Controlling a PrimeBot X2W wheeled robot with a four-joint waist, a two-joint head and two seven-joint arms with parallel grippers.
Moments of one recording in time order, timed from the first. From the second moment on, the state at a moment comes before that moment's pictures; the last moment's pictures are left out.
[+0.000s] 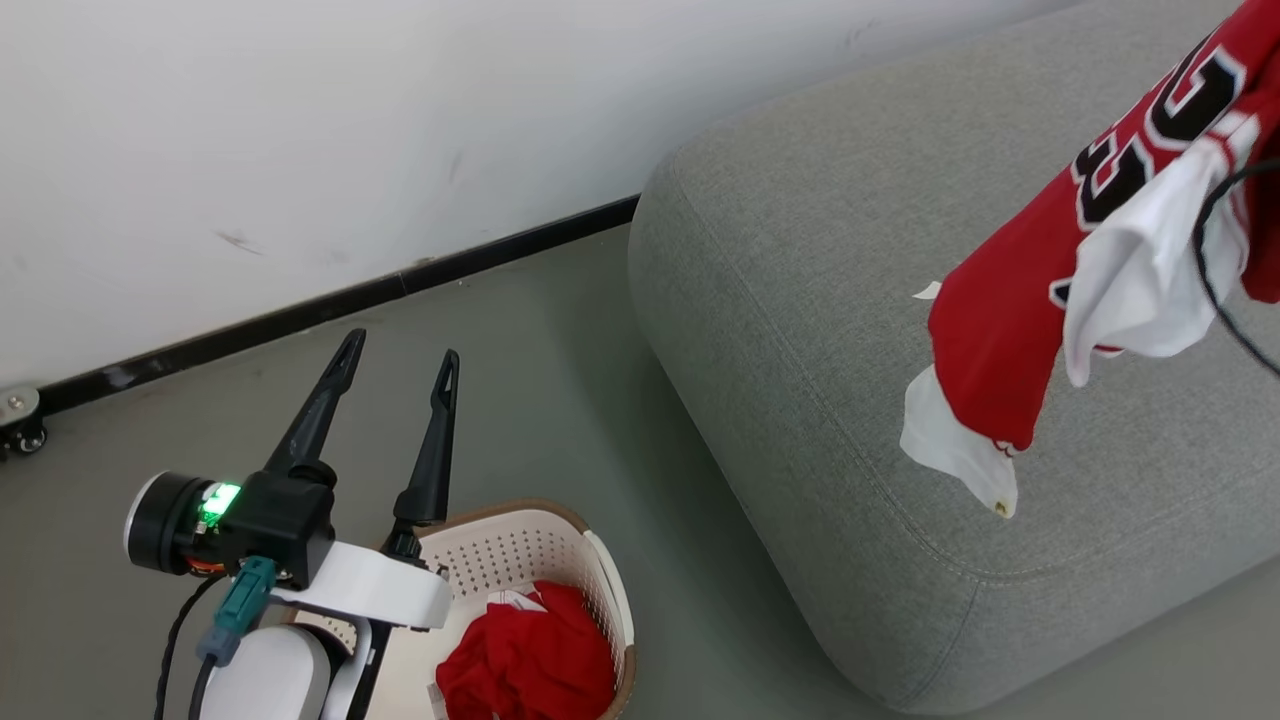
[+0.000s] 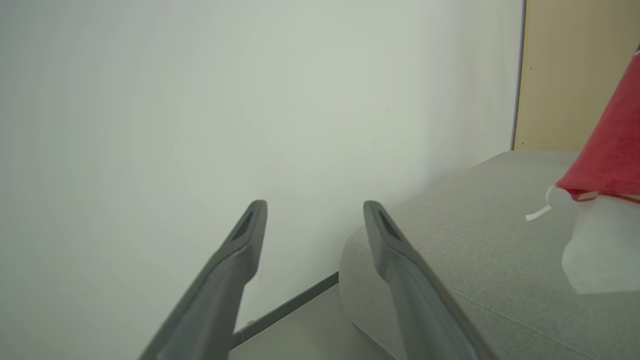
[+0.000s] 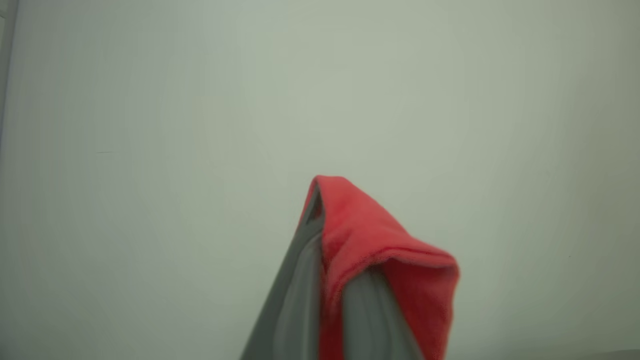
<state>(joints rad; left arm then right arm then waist) -0.27 0.25 -0.32 0.12 -0.21 0.12 -0.25 -0.56 -0.45 -0.02 -0.03 0.54 0.12 0.05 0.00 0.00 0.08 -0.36</state>
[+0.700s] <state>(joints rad) -0.27 0.31 -0.30 -0.04 -0.15 0.16 -0.20 -0.90 -0.58 -0.12 0.32 0.48 0.12 0.16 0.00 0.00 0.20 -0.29</state>
